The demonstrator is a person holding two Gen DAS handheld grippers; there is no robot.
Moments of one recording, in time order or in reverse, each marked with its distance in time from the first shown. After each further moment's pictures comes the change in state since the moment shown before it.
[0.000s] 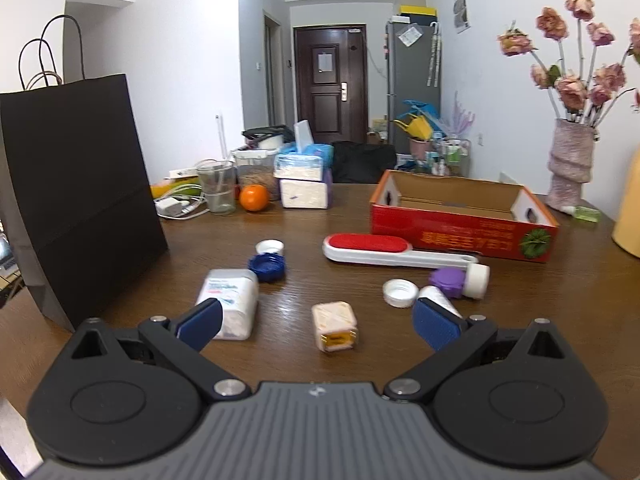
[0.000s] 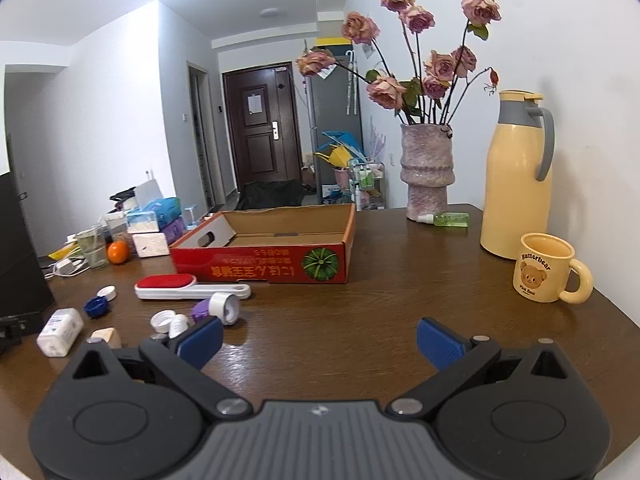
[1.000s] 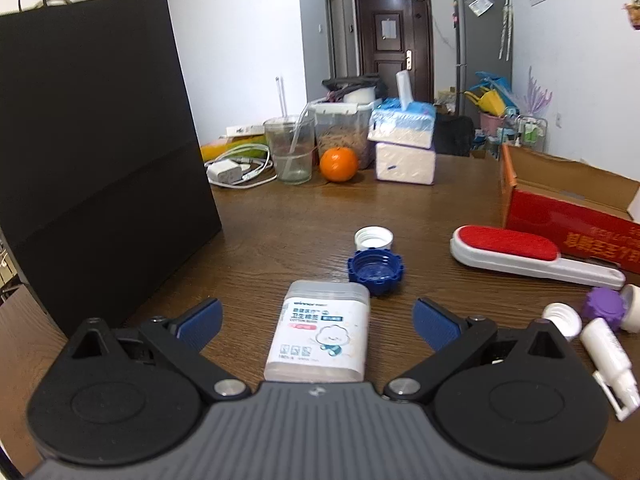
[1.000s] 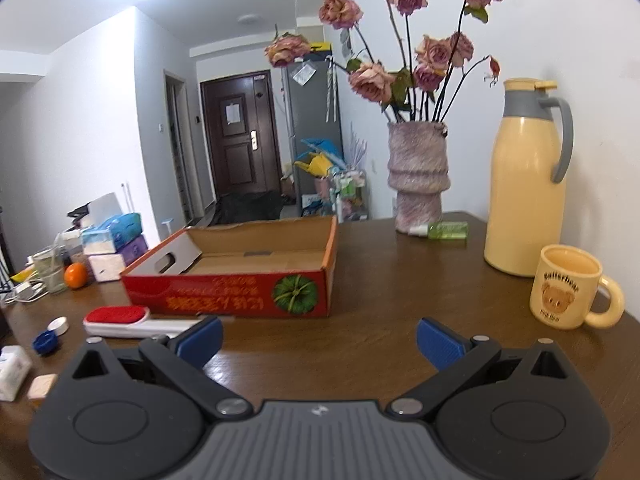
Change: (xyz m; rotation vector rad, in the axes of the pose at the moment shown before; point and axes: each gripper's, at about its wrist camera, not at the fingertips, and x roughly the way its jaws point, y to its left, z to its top) left arm 0.144 0.079 0.013 -0.069 0.118 0.173; right arm 0.100 -0.010 0.021 0.022 -0.047 -0.061
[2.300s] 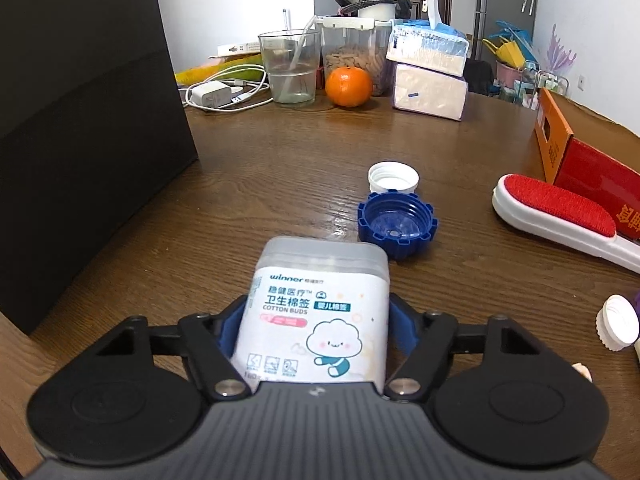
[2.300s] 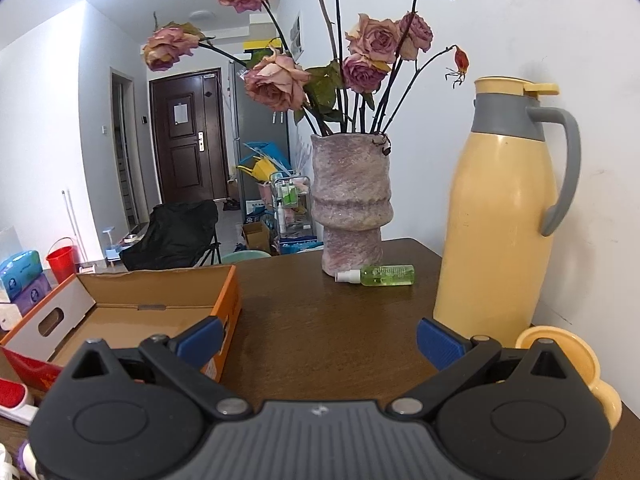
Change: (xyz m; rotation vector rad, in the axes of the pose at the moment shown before) left arm 0.083 -0.004 -0.004 -0.049 0.205 -0.005; right arm 0.128 -0.081 0.086 0.017 0.010 -0.154
